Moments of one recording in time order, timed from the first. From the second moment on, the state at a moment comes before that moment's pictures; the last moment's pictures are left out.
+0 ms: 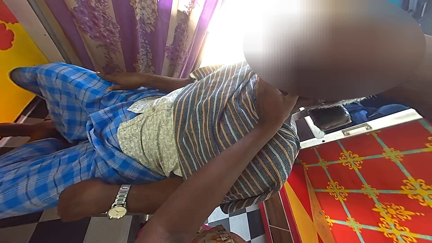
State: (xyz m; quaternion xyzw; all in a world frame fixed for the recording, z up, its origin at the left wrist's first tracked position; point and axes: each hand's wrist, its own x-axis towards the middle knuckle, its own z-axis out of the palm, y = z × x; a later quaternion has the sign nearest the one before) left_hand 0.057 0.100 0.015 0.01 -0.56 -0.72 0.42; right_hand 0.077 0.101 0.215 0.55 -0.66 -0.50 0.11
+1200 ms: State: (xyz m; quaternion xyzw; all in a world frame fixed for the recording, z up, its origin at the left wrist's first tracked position) left_hand 0.068 0.122 0.015 0.07 -0.63 -0.60 0.48; right_hand 0.075 0.138 0.219 0.59 -0.65 -0.45 0.14
